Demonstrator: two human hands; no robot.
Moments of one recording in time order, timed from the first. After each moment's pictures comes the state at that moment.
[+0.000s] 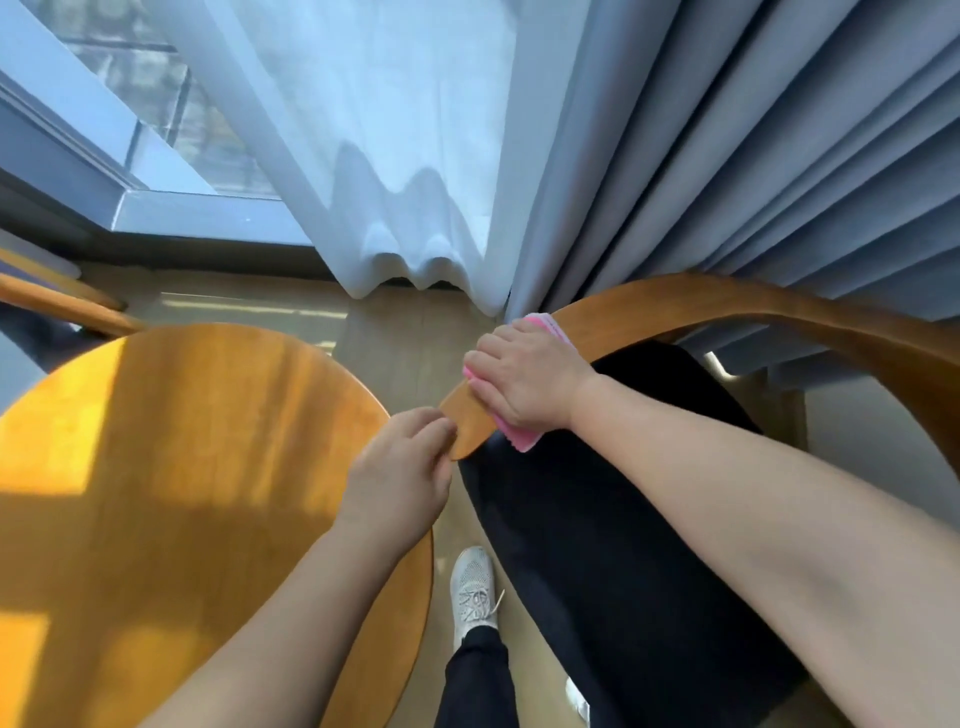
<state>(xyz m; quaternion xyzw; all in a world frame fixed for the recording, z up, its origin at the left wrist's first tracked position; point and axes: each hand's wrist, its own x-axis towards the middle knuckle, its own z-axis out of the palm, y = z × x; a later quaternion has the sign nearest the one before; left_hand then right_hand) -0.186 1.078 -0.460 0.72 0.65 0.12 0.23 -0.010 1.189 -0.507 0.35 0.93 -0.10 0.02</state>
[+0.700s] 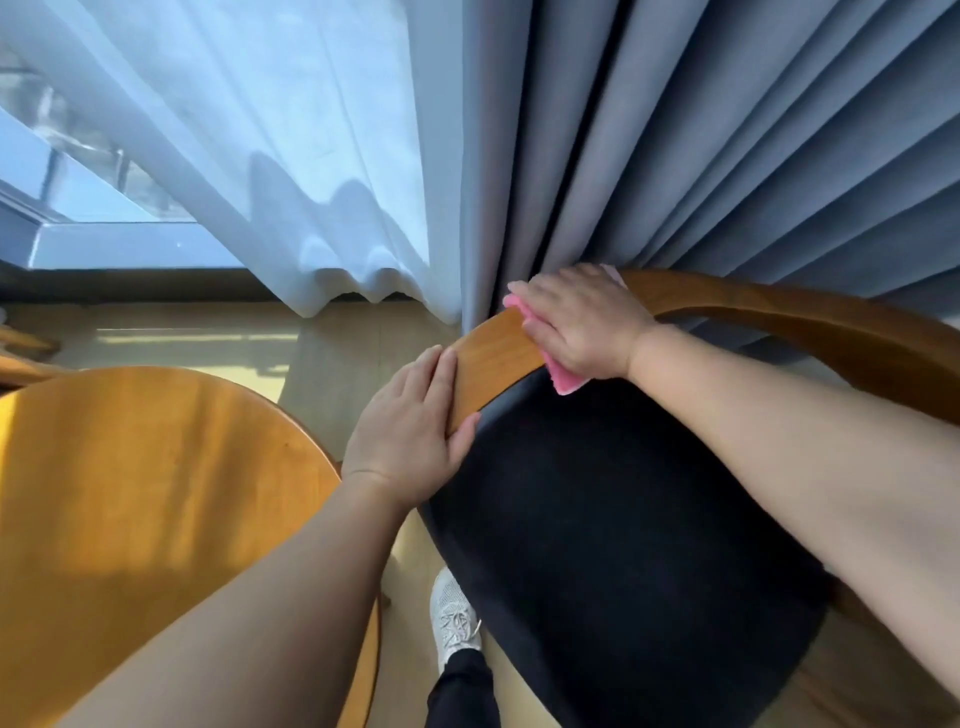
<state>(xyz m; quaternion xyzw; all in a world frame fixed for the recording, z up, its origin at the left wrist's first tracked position) -0.119 1.146 -0.507 0.80 0.59 0.00 0.13 0.117 1.244 -0.513 0.46 0.89 -0.09 0.01</state>
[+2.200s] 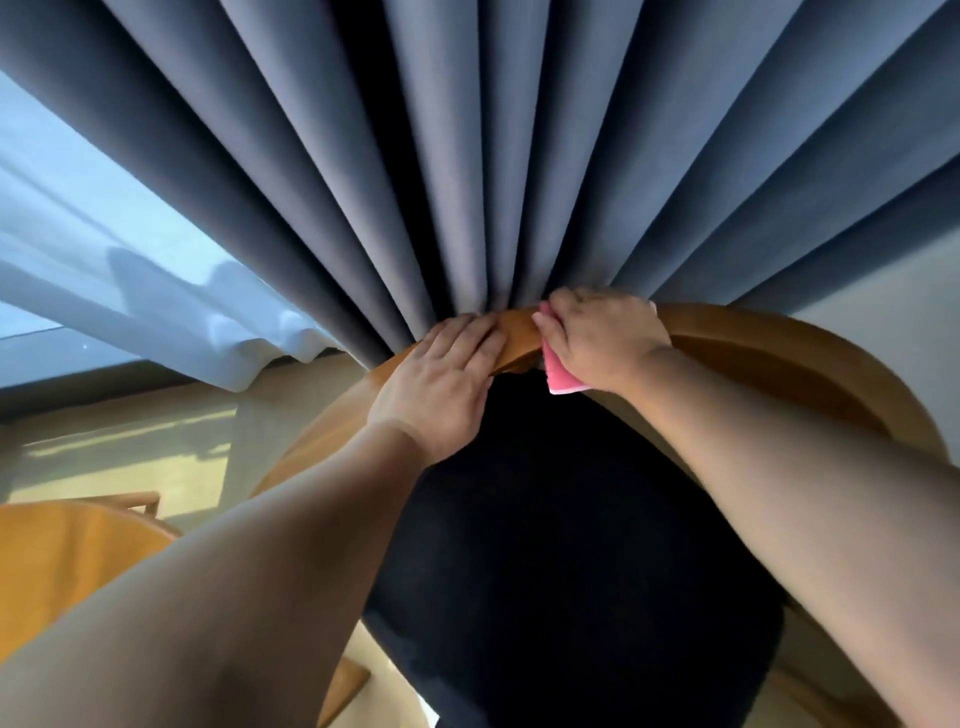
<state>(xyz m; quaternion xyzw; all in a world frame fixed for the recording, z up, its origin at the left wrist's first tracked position) 0.036 1.239 -0.519 0.93 0.37 0.06 0.06 0.253 1.240 -0.523 0.64 0.76 -0.03 0.01</state>
